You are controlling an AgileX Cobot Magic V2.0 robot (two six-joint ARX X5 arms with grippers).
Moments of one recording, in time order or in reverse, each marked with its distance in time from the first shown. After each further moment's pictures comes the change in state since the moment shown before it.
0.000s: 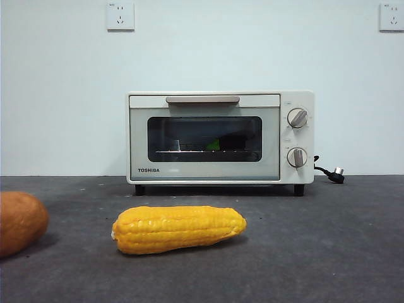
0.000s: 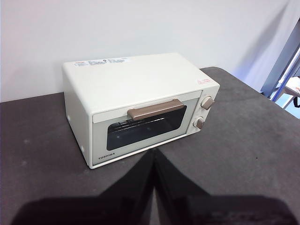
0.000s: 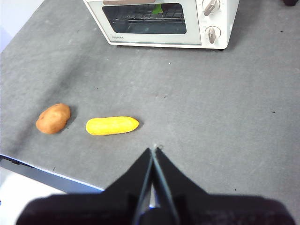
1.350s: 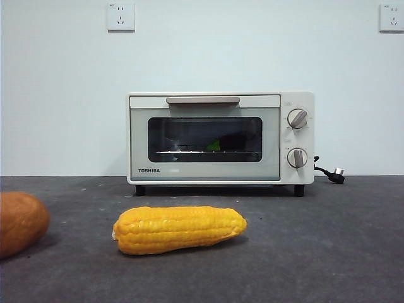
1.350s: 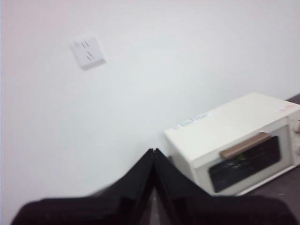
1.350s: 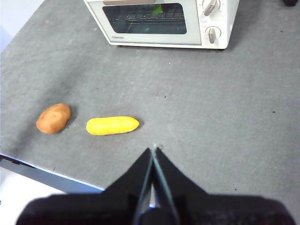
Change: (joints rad) left arm 0.159 -0.306 0.001 0.027 -0.154 0.346; right arm 0.000 0.000 0.000 0.000 0.000 0.000
